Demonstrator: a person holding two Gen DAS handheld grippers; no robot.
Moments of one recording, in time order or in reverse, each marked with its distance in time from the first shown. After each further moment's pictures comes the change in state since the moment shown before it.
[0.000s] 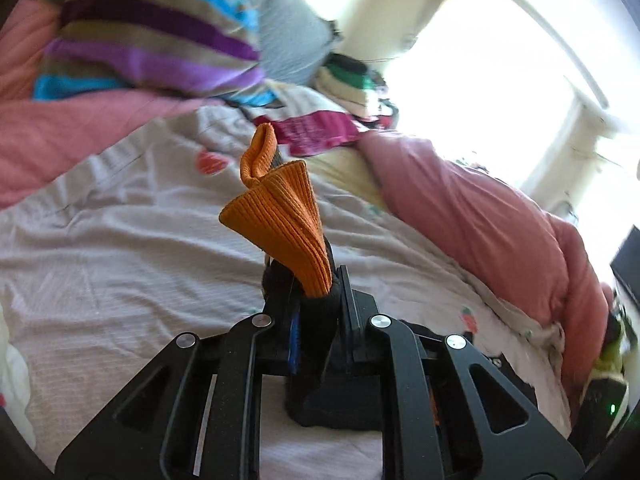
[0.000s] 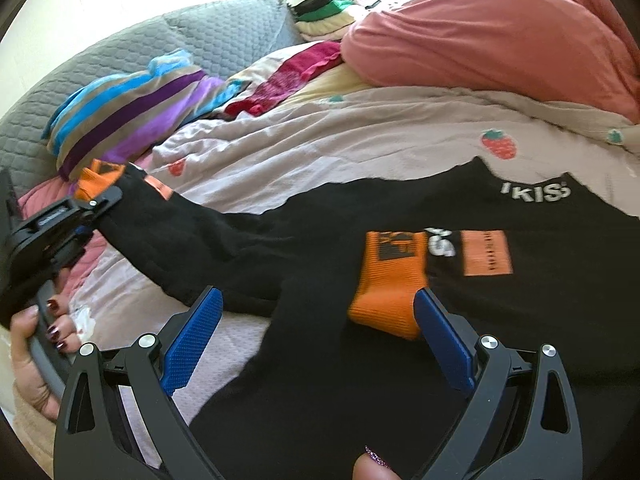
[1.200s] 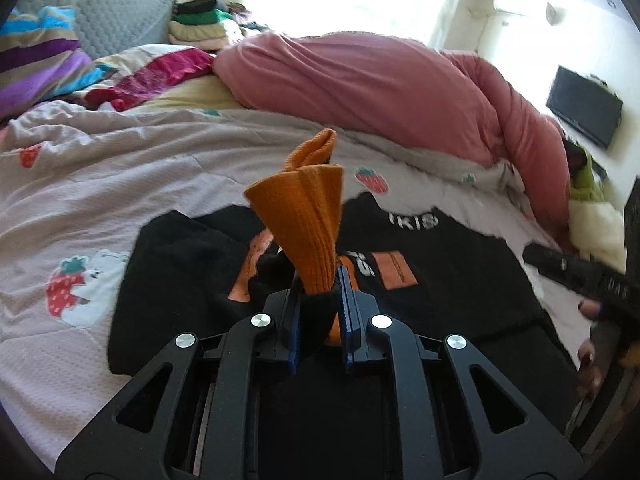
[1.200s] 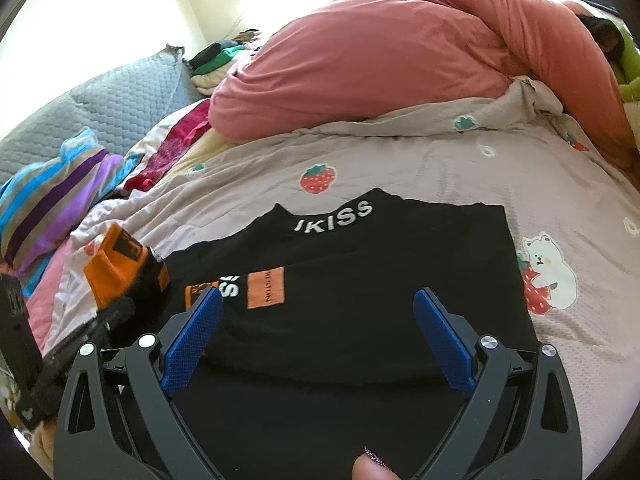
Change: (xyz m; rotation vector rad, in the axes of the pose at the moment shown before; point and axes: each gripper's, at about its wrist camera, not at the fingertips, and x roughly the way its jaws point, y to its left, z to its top) left arm 0.061 -0.133 -0.107 0.425 0.288 -0.238; right arm -0.079 -0.136 0.000 0.220 -0.125 -0.244
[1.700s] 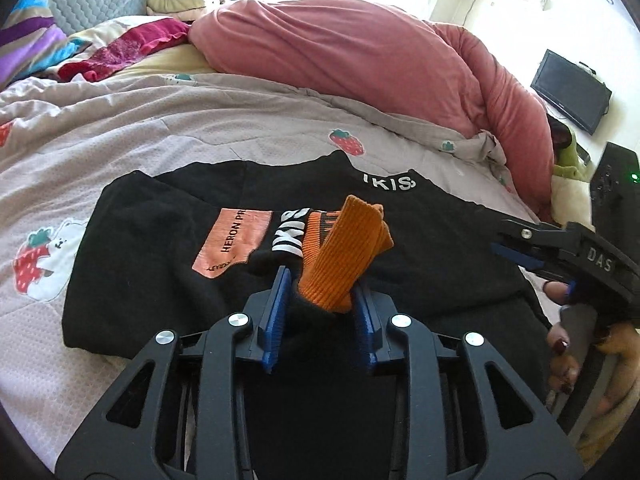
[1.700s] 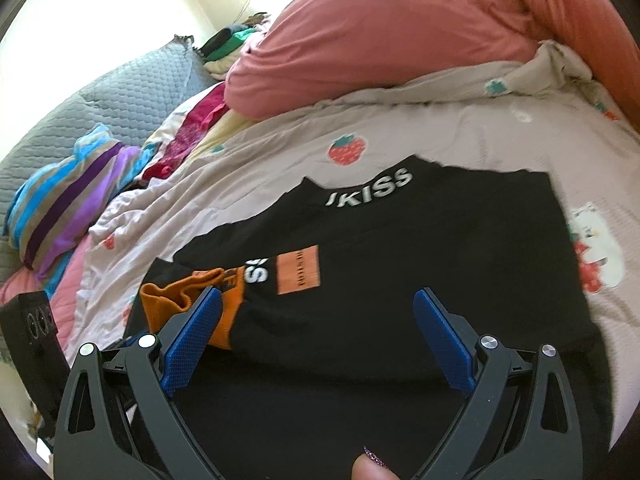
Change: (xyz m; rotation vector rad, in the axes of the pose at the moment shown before) left arm 0.009 -0.007 -0.013 -0.003 0.100 -0.091; right arm 0.029 0.018 -0.006 0.040 0.093 0.126
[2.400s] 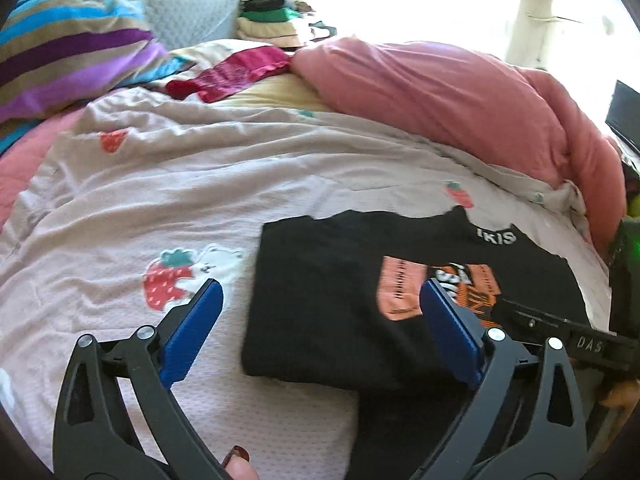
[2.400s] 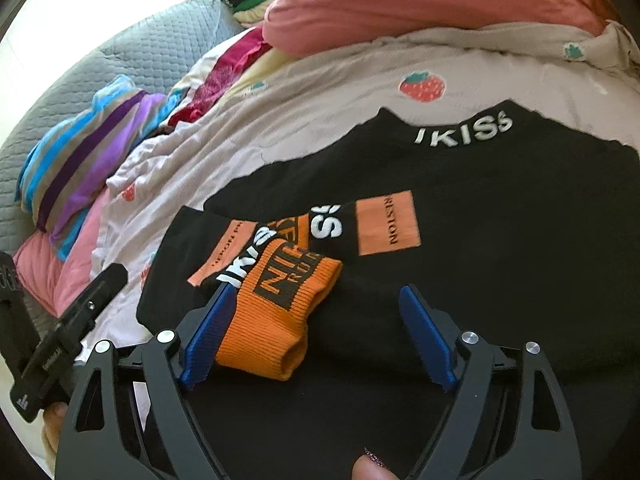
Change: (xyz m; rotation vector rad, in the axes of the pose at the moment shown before) left arm -0.045 0.062 0.016 -0.118 -0.109 0.330; right arm 0.062 0.049 -0.017 -0.057 0.179 0.085
